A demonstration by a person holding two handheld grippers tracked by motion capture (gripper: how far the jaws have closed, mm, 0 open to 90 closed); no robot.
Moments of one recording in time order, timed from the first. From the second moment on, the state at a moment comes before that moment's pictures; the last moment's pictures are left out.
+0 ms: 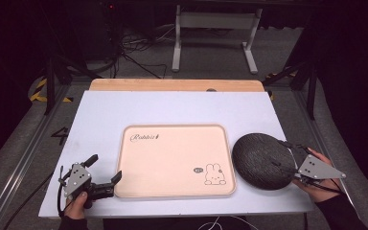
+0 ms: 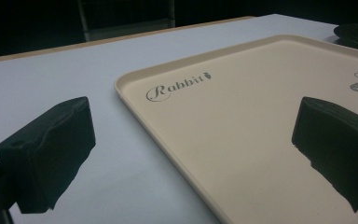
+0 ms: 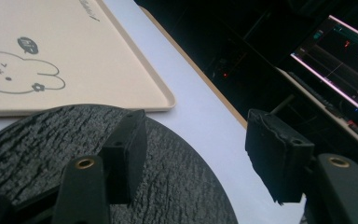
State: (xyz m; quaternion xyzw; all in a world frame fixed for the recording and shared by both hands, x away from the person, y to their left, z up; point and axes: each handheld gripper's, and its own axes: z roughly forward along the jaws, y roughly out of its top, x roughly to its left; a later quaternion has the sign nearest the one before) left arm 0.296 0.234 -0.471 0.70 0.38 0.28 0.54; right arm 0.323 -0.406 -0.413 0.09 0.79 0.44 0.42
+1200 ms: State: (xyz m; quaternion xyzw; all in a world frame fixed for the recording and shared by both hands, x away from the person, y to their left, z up) left arm 0.297 0.235 -0.471 0.70 0.38 0.27 0.54; right arm 0.282 -0.419 -0.421 -0.03 0.81 0.33 0.48
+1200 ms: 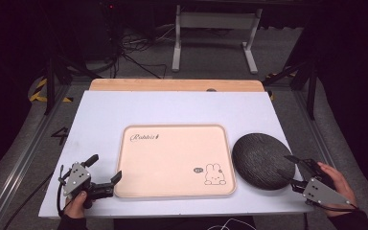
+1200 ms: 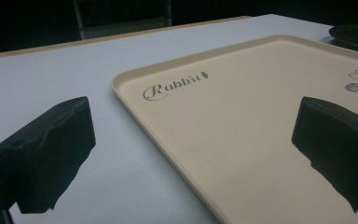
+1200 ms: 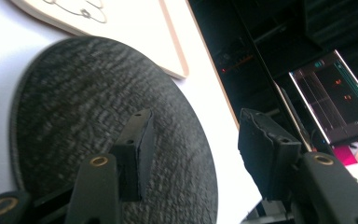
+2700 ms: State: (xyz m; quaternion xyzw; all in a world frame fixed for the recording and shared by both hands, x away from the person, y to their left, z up) left arm 0.296 0.235 -0.472 0.70 0.37 0.28 0.54; right arm 0.260 -0.378 -0.453 -0.10 0.83 0.34 0.43
